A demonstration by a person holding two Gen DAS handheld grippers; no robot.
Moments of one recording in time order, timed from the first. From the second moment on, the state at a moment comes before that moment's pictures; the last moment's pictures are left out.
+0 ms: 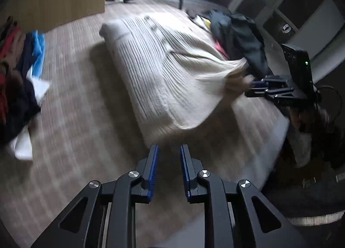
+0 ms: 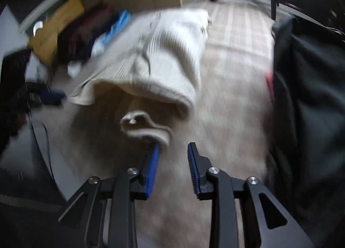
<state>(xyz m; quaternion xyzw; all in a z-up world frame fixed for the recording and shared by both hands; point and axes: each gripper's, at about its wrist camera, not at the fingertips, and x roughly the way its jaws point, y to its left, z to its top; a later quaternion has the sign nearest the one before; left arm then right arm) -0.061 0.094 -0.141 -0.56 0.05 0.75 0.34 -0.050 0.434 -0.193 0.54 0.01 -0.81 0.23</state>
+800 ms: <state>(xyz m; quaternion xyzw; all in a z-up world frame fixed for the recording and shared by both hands) -0.117 0.129 -0.152 -0.54 0.02 0.79 0.30 -0.106 0.432 -0.185 0.52 -0.13 -0.82 0.21</state>
